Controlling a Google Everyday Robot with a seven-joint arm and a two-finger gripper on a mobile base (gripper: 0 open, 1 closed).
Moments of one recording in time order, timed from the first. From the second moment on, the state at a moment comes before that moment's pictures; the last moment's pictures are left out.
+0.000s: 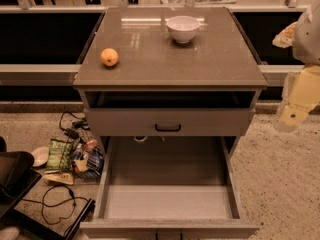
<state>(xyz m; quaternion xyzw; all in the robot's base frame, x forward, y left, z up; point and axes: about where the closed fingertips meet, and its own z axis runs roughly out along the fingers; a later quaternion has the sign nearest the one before) 0.438 -0.217 0.976 -0.60 0.78 -0.03 0.16</state>
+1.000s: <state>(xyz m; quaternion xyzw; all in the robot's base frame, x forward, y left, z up) 0.429 -0.224 0.929 -0.59 0.79 -0.01 0.18</state>
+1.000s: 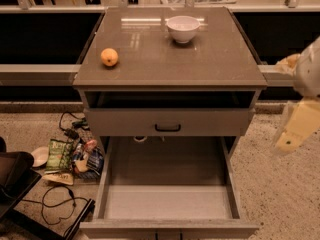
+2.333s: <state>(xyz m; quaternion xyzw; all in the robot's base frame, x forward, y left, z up) 0.381 -0.274 0.647 -0.57 0.81 -0.03 0.16</state>
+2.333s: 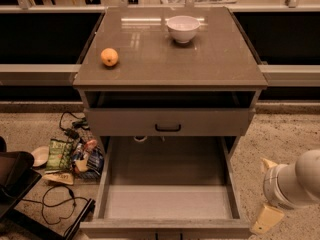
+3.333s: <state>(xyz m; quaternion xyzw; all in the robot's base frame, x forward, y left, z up) 0.351 -0.283 0.562 -0.57 0.81 -0.02 0.13</state>
